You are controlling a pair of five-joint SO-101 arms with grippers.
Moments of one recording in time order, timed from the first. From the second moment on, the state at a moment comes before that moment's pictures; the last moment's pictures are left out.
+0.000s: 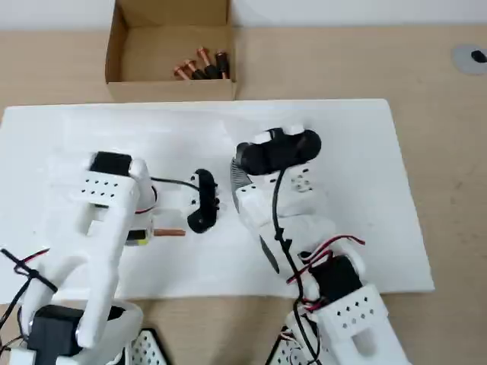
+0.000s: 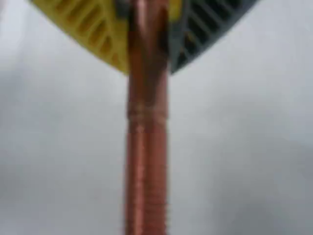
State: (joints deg) left arm 5.0 -19.9 37.2 84.4 -89.5; right arm -29.8 -72.0 67.1 37.0 -14.5
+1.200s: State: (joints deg) left arm -3.3 -20.4 29.5 76.7 34.0; right arm -29.8 -72.0 67.1 41.5 -11.2
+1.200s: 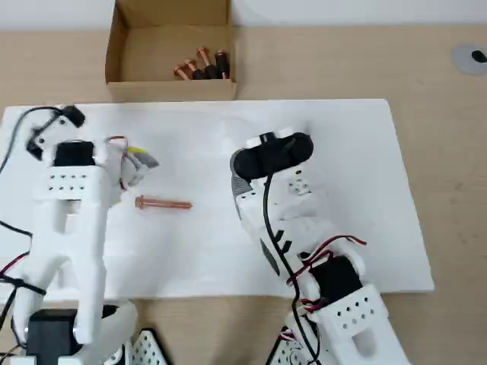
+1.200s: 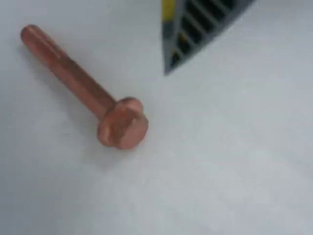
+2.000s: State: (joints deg) left arm -0.9 -20.9 54.9 43.8 55.4; right arm -29.8 -72.0 67.1 41.6 -11.2
